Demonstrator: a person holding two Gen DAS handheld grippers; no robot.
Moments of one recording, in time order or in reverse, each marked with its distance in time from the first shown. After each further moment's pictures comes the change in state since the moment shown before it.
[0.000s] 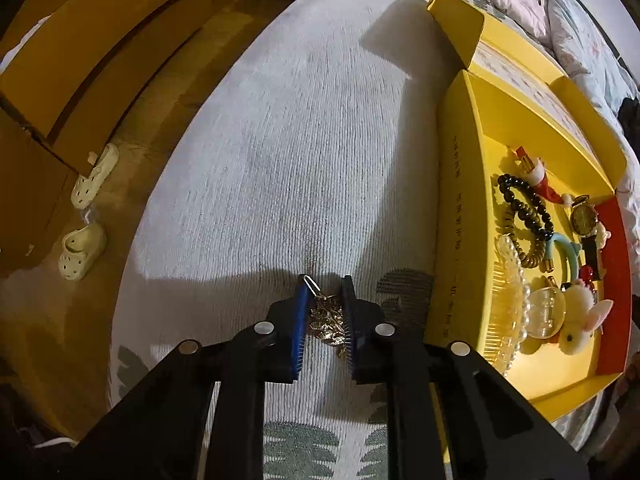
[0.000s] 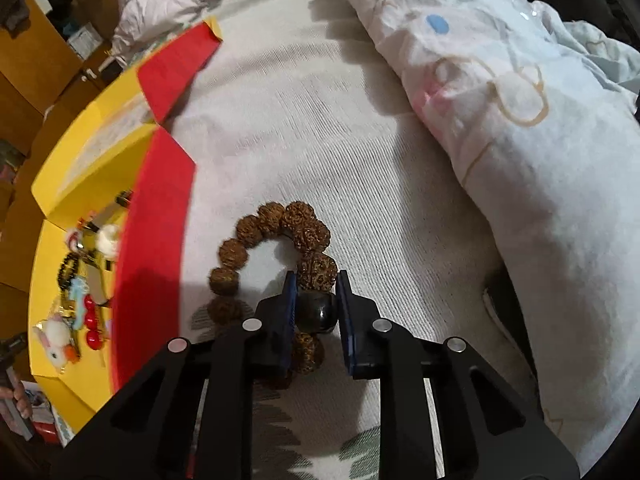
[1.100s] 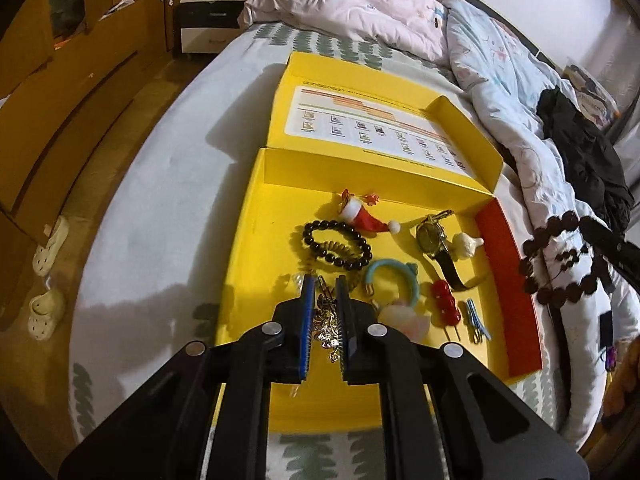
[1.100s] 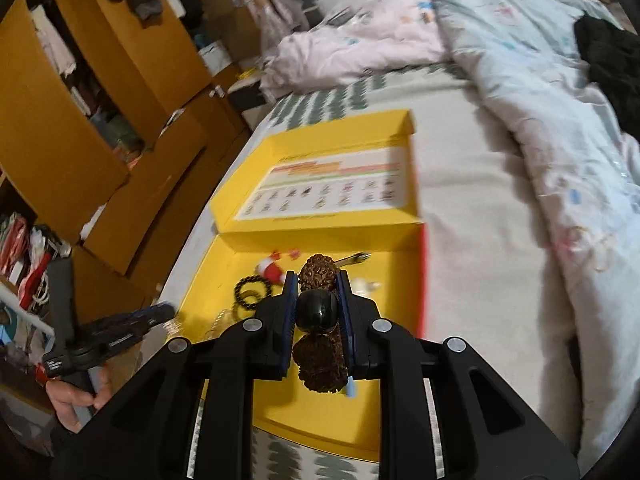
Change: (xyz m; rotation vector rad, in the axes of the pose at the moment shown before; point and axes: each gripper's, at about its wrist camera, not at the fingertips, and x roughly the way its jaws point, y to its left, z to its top) left arm -0.072 -0.113 -0.004 0.144 -0.193 -0.179; right arm -0.118 0.162 0.005 -0.238 -0.189 0.316
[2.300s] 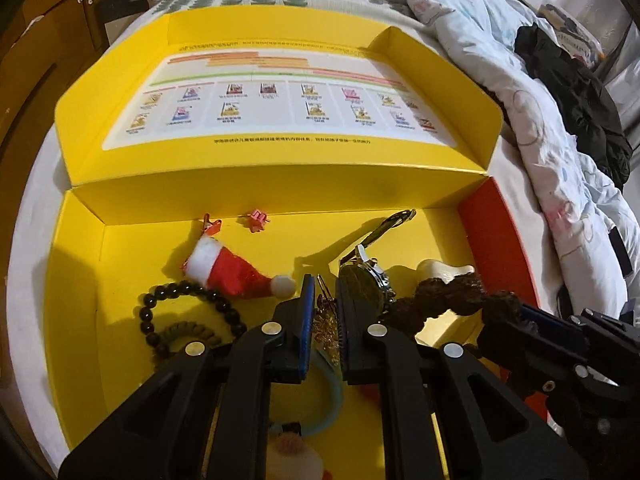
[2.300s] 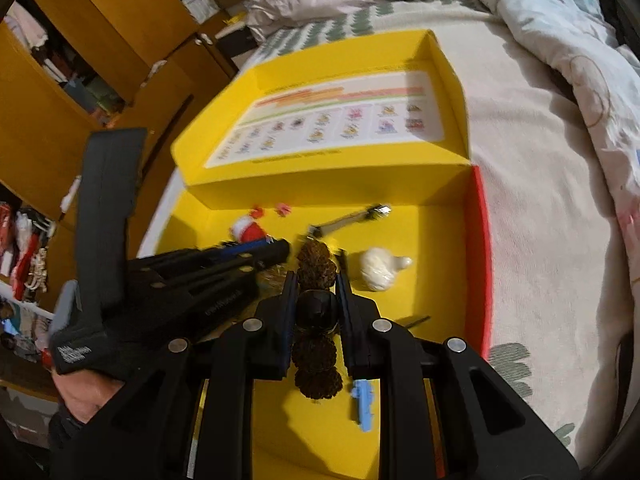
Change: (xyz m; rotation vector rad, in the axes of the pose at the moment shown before) left arm 0.115 -0.091 0.040 0.157 0.163 -0.073; right arm 0.106 -0.015 -0.013 0.029 0.199 -0.019
